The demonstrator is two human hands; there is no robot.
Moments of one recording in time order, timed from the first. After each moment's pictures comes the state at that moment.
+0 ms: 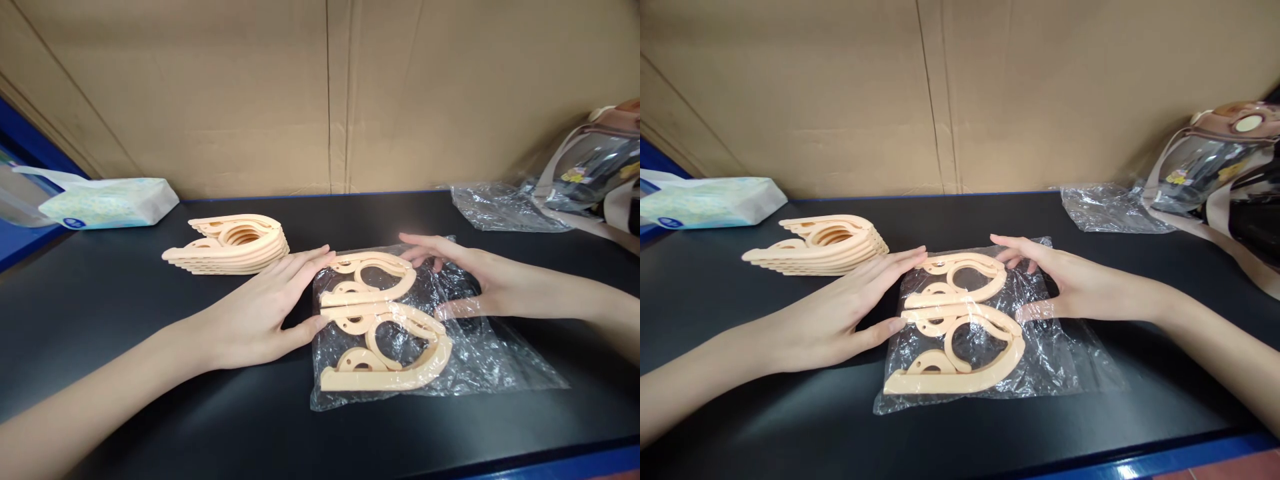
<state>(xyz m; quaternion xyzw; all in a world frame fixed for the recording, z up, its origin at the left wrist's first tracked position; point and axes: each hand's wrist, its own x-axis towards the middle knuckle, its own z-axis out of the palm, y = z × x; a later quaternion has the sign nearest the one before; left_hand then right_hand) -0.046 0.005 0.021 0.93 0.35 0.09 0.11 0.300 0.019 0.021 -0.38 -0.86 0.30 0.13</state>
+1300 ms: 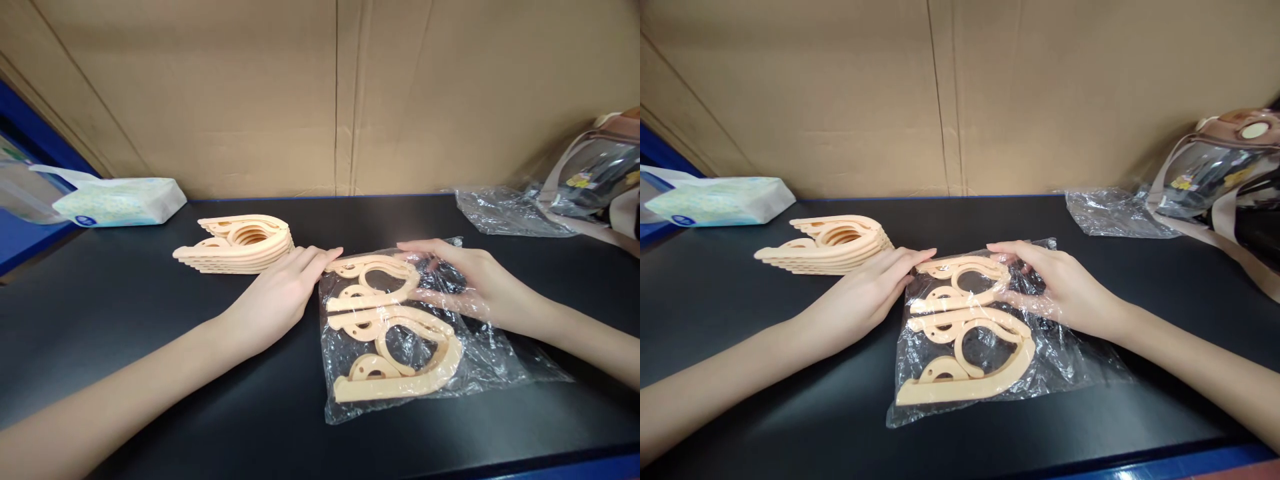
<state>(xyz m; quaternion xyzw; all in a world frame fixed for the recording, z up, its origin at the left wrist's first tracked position) -0.031 0.016 0.004 0.92 0.36 0.17 0.00 0.270 0.010 0.009 -0.42 -0.86 0.14 0.24</state>
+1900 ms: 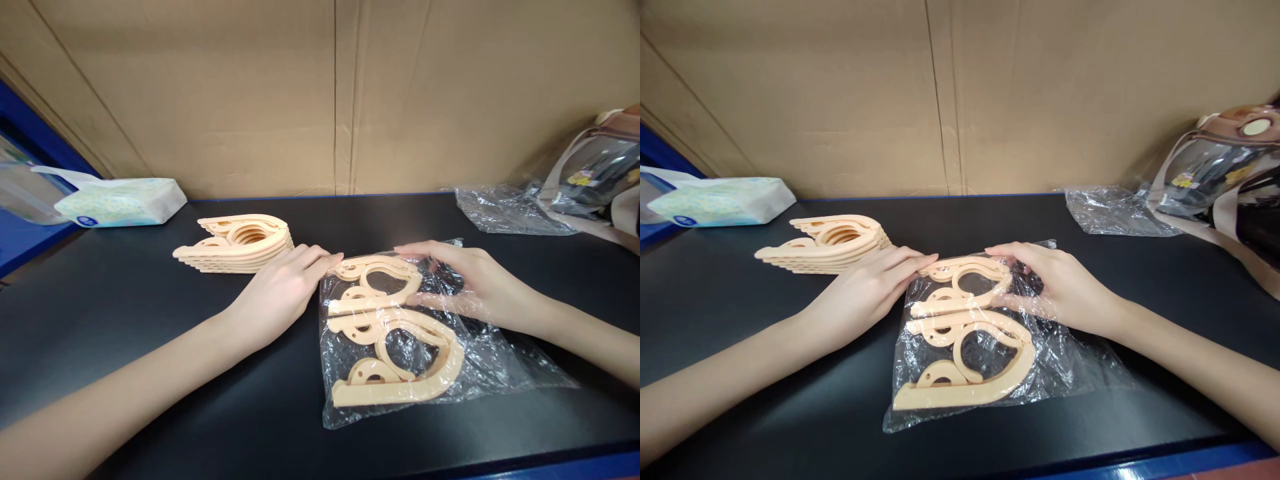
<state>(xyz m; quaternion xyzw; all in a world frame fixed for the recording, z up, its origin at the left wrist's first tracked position) -0.029 0.017 0.007 0.92 0.35 0.16 -0.05 0.268 0.012 0.009 -0.41 -0.87 0.12 0.24</state>
